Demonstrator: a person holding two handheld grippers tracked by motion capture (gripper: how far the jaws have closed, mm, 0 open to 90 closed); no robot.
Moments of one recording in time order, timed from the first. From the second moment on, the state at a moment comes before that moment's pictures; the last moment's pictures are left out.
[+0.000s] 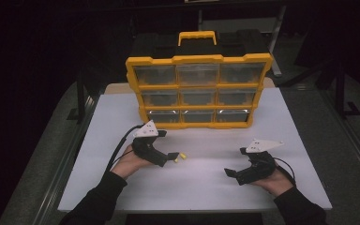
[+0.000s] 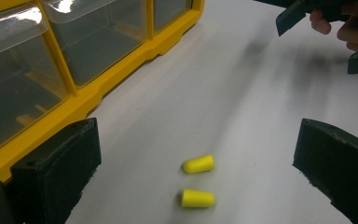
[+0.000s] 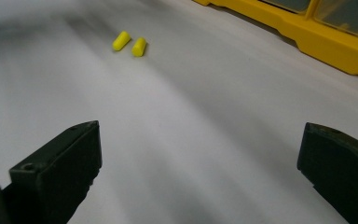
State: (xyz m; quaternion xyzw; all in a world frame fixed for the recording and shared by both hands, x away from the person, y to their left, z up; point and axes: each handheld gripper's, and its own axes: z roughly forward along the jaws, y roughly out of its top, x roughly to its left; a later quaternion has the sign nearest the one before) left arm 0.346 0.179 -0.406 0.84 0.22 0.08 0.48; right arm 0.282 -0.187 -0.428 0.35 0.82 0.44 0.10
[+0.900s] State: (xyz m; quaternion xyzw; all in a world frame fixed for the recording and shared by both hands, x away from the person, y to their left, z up) left arm 0.355 0.162 -0.404 0.84 0.21 0.08 0.49; right arm 0.282 -0.186 -0.428 0.34 0.82 0.44 0.09
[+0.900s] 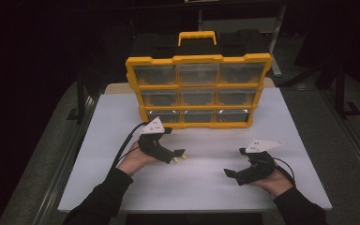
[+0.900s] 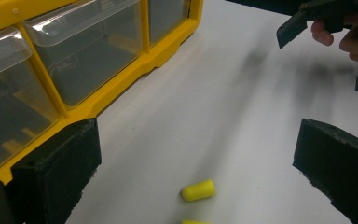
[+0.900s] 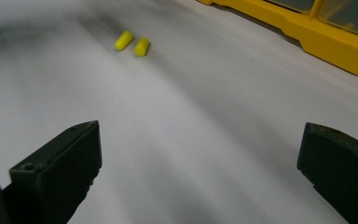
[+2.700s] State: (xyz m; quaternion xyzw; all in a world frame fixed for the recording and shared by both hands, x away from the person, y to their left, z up) left arm 0.364 0.120 -0.404 0.84 0.19 0.08 0.50; right arm 0.281 -0.186 -0.429 0.34 0.82 0.44 0.09
